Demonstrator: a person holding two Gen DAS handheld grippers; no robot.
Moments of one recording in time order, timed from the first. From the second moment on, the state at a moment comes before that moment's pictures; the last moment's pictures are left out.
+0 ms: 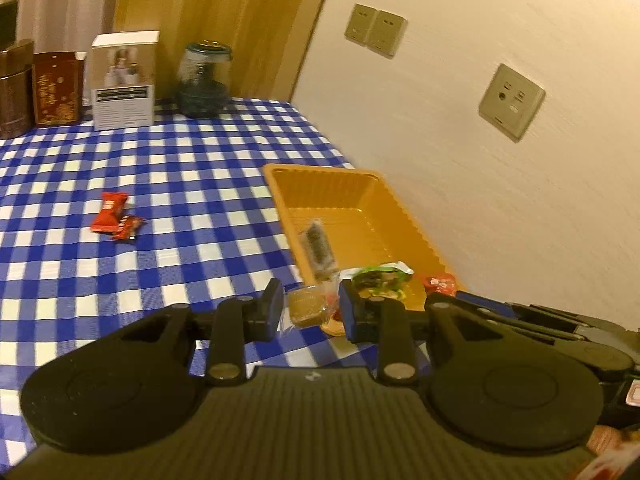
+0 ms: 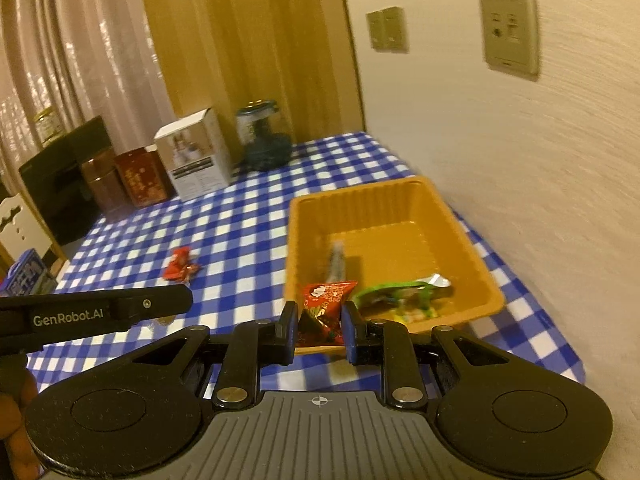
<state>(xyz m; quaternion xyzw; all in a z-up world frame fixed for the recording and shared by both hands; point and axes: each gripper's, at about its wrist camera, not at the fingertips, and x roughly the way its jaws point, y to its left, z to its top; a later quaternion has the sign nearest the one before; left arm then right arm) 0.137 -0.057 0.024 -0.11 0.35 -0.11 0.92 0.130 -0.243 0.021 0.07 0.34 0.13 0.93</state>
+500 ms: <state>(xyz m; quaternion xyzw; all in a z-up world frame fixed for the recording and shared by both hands) 0.180 -0.105 0.008 -0.10 0.37 -0.14 0.91 0.156 -0.290 0.009 0.09 0.35 0.10 0.93</state>
